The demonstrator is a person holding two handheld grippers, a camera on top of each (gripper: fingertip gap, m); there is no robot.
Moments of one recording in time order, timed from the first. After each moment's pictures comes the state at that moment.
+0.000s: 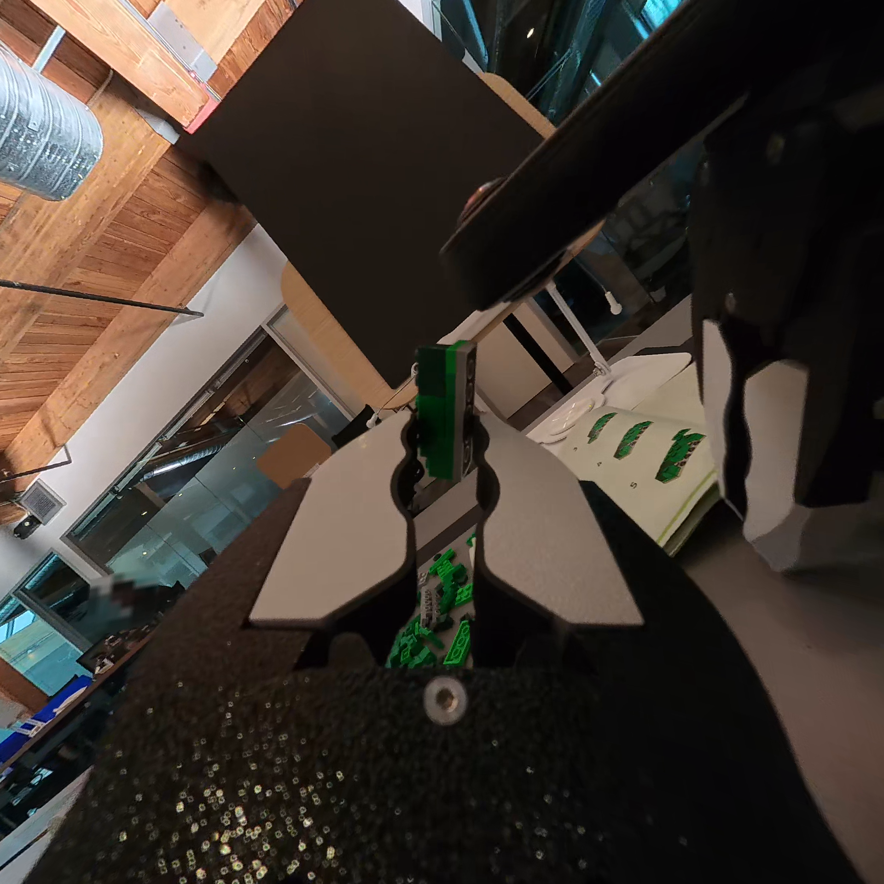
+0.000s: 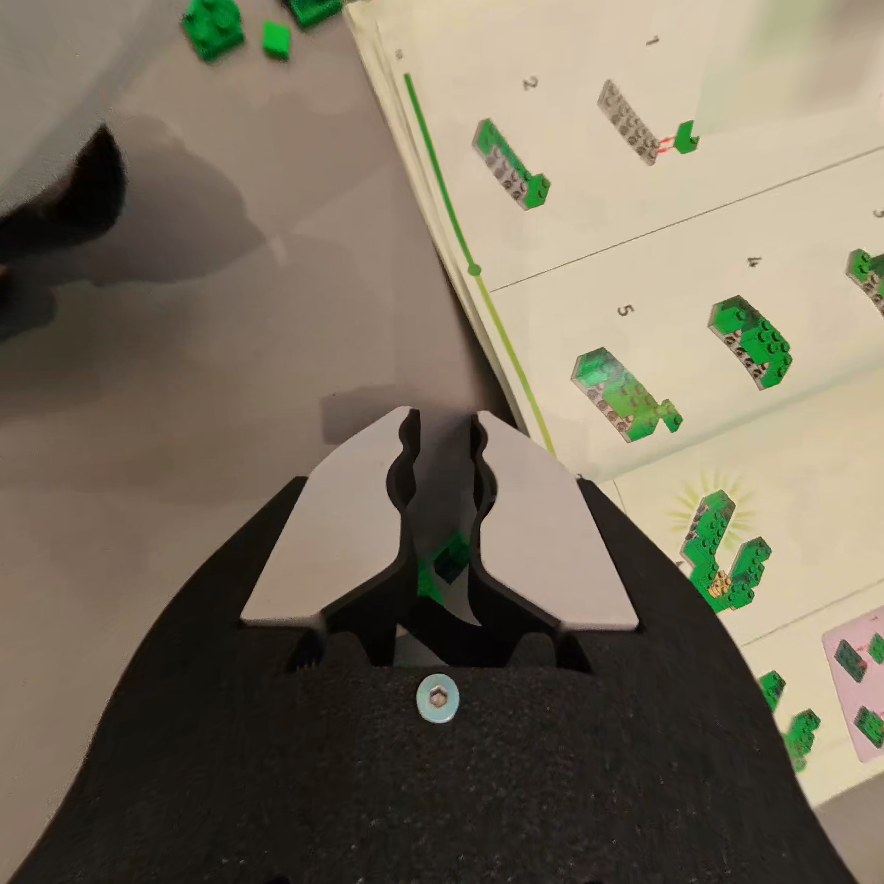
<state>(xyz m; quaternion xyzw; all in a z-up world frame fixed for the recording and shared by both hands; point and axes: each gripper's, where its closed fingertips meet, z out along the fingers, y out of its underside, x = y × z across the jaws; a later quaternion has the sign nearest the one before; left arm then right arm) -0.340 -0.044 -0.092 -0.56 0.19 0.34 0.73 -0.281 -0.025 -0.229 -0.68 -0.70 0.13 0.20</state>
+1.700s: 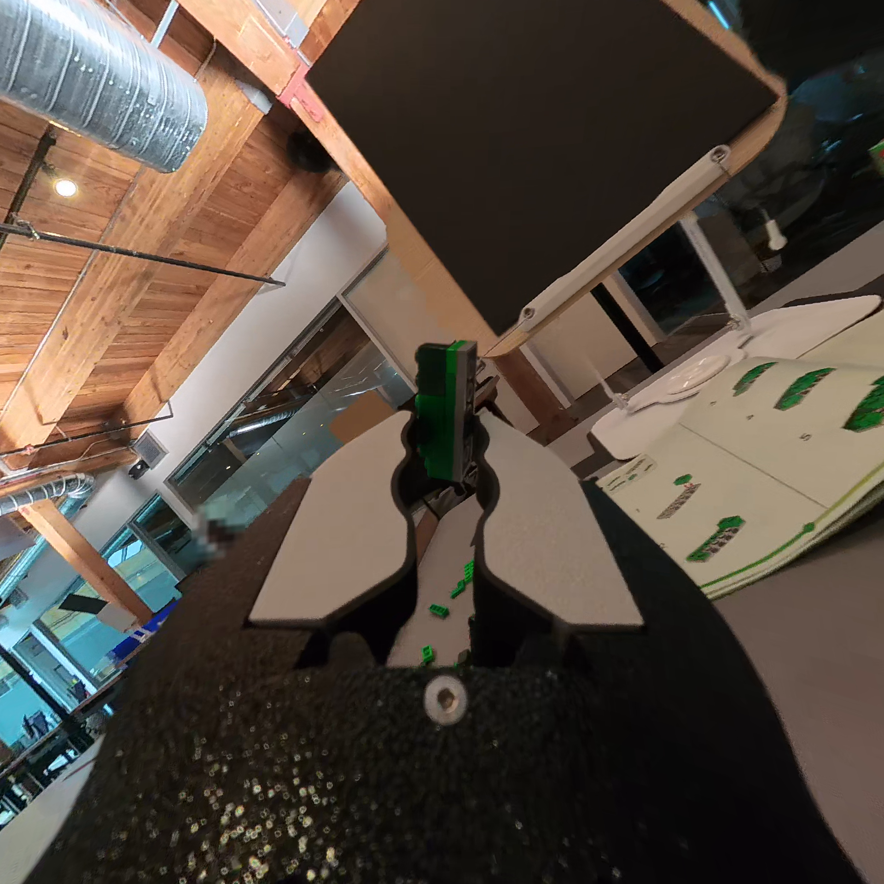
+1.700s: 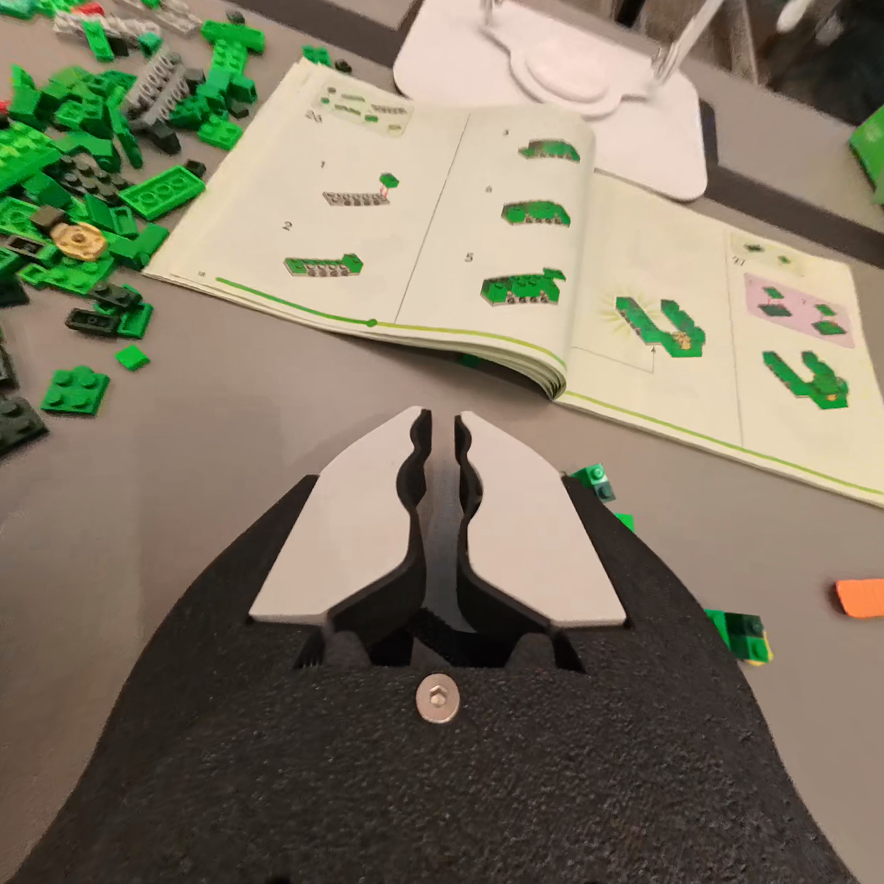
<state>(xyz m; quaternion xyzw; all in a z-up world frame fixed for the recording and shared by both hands) -0.416 -0.074 -0.080 -0.55 0.13 0.40 0.72 -0.294 -0.036 -0.214 -0.84 -0.29 0.04 0.45</state>
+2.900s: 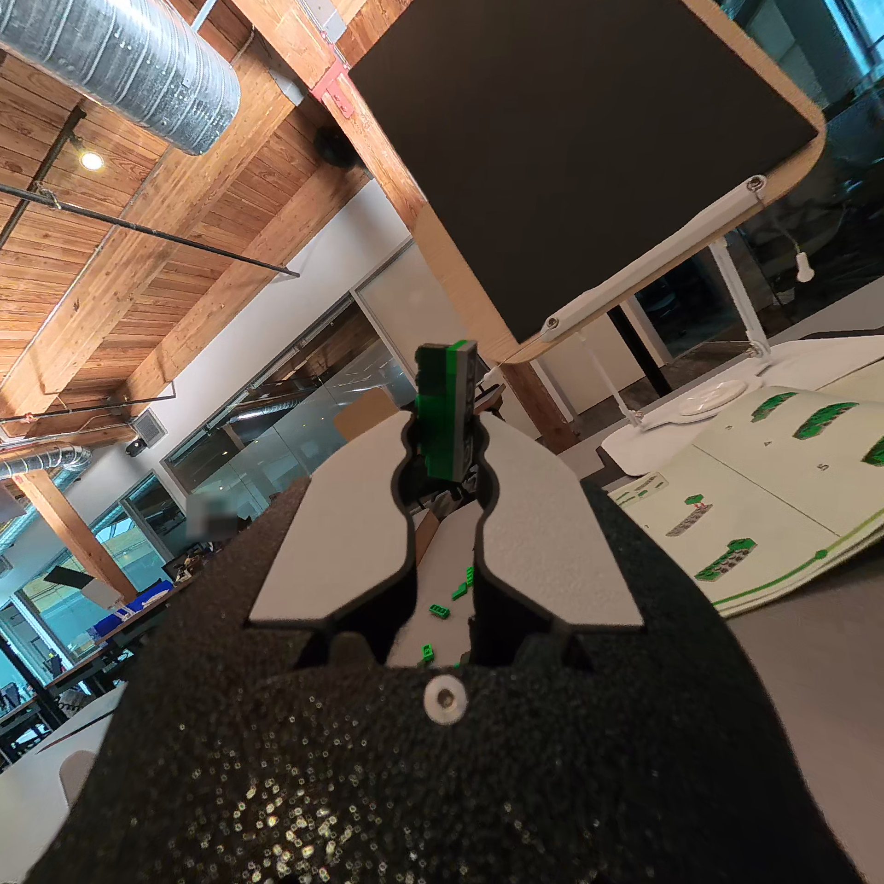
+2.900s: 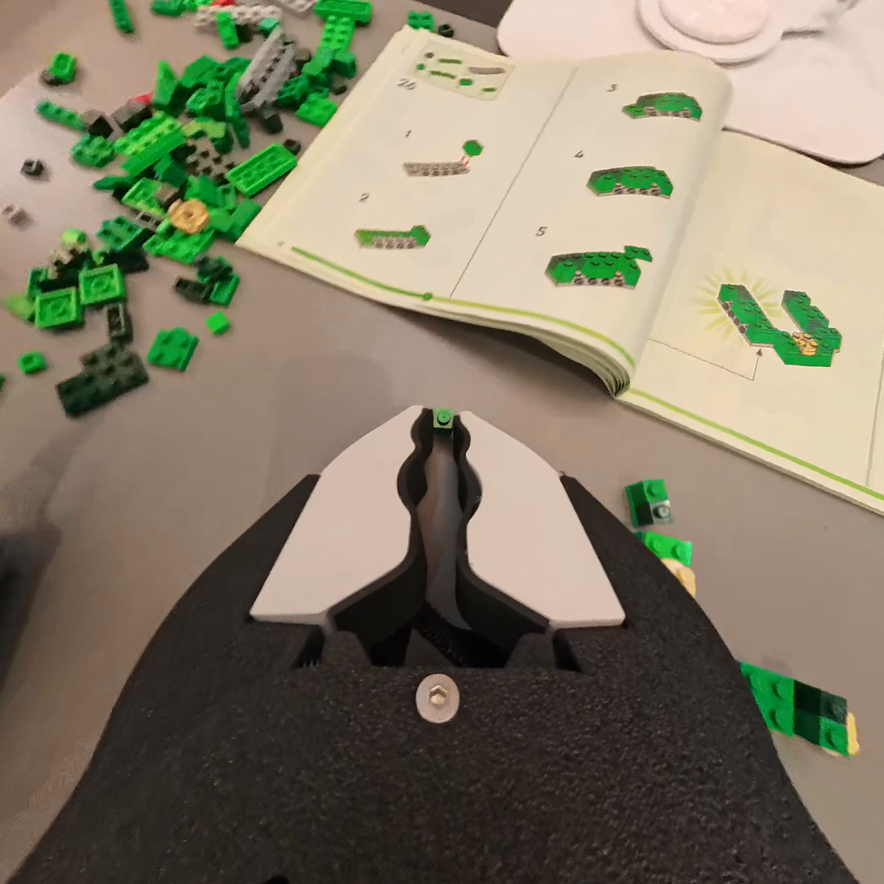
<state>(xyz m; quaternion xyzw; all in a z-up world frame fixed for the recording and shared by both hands) -0.425 -0.082 -0.072 -0.54 0.09 0.38 0.74 -0.304 -0.049 -0.222 -0.84 -0.34 0.15 0.40</state>
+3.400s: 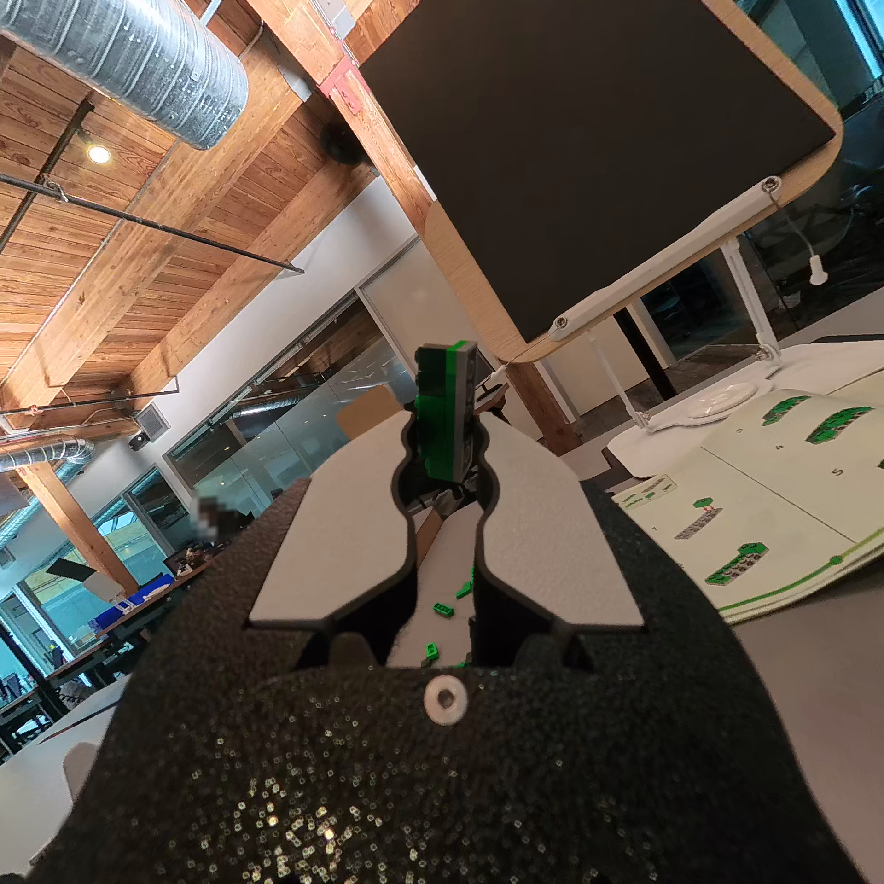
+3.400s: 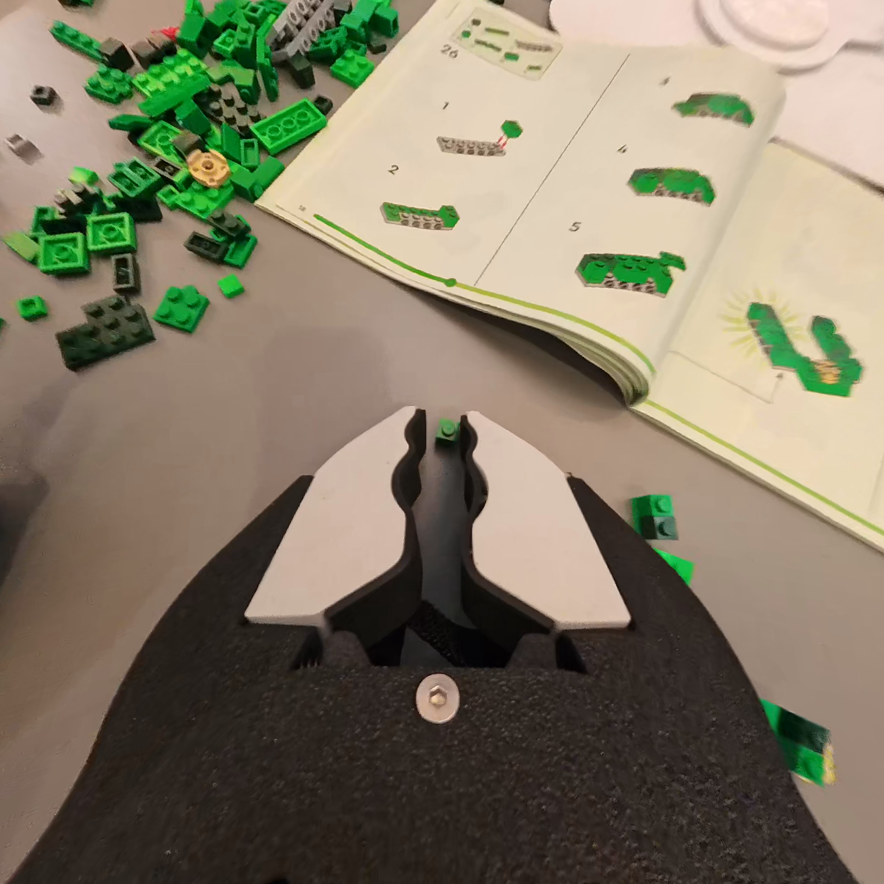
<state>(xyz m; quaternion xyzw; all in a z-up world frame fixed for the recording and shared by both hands) -0.430 -0.084 -0.069 -0.54 0.09 0.38 0.74 -0.306 -0.054 -0.226 -0.83 -0.39 0.14 0.38</state>
